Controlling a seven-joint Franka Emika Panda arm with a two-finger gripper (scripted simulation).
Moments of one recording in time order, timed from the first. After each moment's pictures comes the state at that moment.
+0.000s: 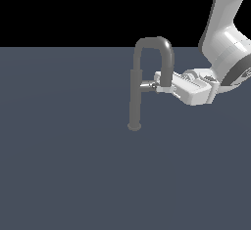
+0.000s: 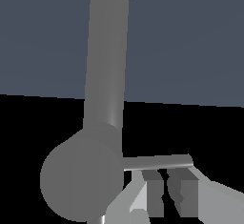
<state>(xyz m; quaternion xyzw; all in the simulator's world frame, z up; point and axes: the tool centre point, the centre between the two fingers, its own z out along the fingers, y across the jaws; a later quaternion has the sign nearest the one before) -0.036 -0.093 0.180 -0.57 0.42 0.54 0.45</state>
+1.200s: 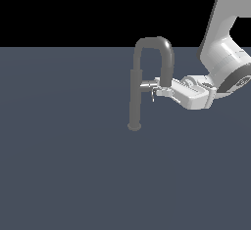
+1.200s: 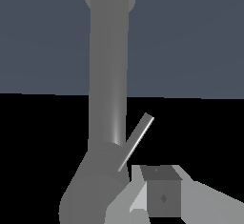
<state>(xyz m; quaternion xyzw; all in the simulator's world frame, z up) -0.029 -0.099 0.161 -0.56 0.41 0.57 0.44</state>
